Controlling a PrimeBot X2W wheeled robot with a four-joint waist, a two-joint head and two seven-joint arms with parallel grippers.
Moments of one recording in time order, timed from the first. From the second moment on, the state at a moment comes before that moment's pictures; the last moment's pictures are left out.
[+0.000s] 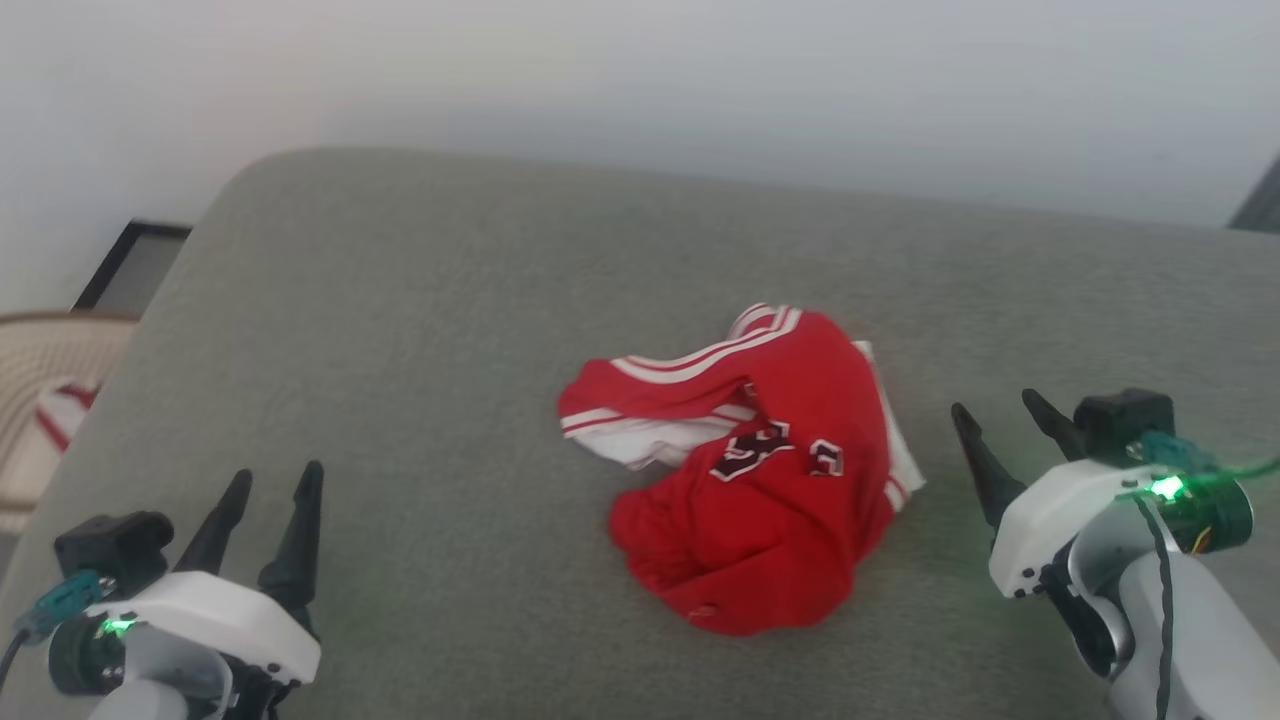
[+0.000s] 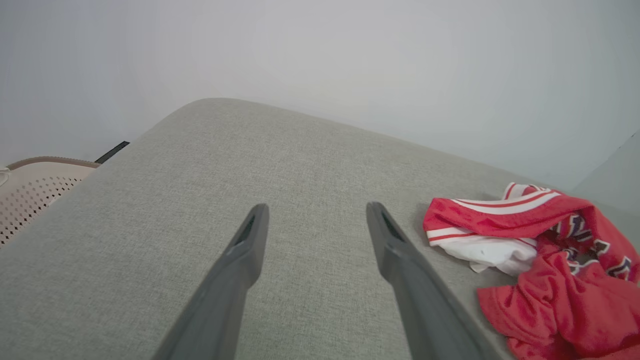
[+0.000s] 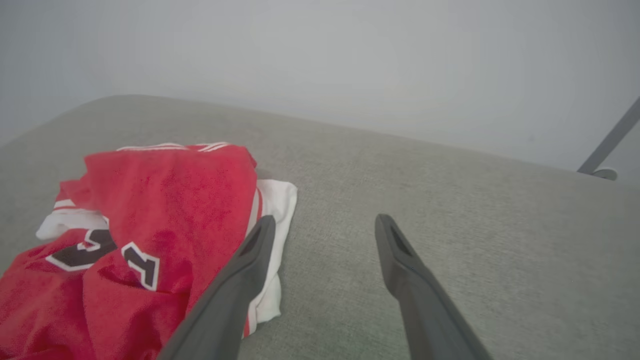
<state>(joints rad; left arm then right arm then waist) -0.11 0.50 -0.25 0.23 -0.81 0.05 -0.17 -0.32 -0.23 0.12 0.46 0.29 0.13 -0.04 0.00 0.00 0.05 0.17</state>
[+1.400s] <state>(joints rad) -0.17 0.47 -0.28 0.26 -0.81 0.03 -0.21 -0.40 -0.44 0.16 0.48 0.41 0.13 0.47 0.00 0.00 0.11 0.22</state>
